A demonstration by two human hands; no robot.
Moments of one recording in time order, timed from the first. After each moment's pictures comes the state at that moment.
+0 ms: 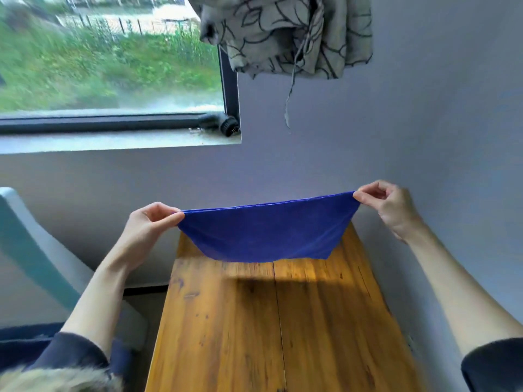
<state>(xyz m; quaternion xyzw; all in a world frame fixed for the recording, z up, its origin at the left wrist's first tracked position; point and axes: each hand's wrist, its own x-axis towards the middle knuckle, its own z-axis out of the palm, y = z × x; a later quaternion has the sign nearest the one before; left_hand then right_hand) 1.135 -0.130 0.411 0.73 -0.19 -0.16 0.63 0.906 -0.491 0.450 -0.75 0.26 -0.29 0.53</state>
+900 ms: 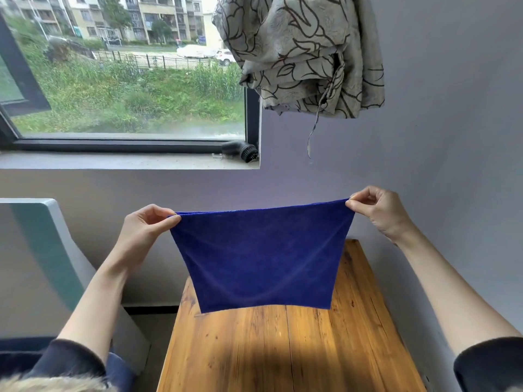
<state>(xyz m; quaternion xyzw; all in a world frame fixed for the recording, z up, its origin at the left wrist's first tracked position) 1.147 -0.092 0.445 0.71 -0.19 -0.06 0.67 0.939 -0.466 0.486 -0.79 0.21 -0.29 0.49</state>
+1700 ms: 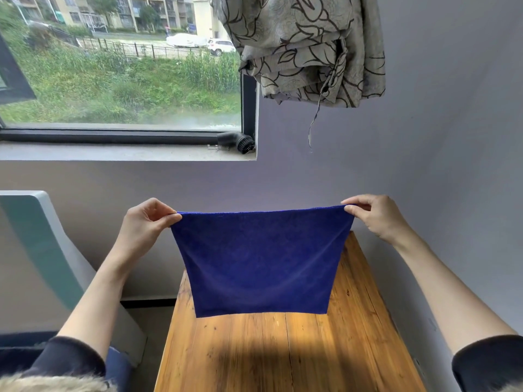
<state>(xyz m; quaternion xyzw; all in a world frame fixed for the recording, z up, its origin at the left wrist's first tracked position) 1.140 -0.094 0.444 0.80 -0.22 0.01 0.56 0.927 -0.451 0.474 -0.88 0.24 -0.22 0.34</state>
